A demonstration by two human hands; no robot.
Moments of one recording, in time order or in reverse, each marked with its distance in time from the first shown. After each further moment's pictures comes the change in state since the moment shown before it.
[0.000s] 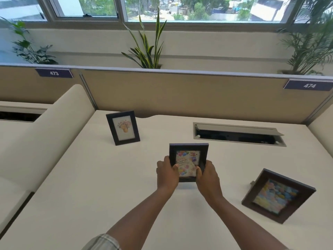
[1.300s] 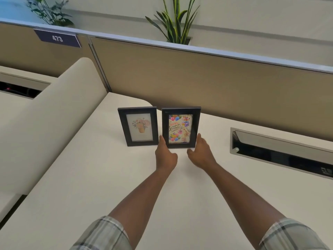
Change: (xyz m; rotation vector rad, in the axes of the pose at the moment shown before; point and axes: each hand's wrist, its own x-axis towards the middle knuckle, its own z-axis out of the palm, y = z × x) left_hand 0.213 -0.053 -0.033 -0.081 0.062 -0.239; right_hand 0.197 -0.082 0.171 -0.184 -0.445 -0.072
